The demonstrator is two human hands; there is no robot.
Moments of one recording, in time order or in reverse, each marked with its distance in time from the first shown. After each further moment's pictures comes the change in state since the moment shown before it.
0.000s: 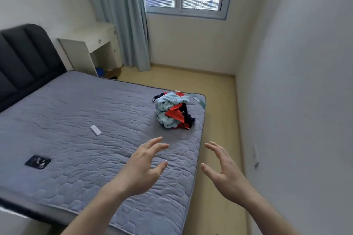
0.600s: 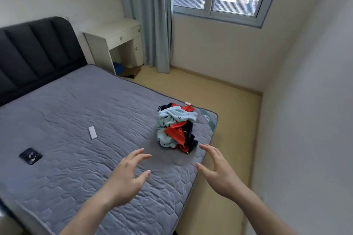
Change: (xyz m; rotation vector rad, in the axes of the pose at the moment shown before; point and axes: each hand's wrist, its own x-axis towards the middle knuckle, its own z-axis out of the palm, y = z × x) left_hand 0.226 0.022 0.046 -0.061 0.155 -0.314; right_hand 0.285 0.104 -0.138 -0.001 -0.225 -0.109
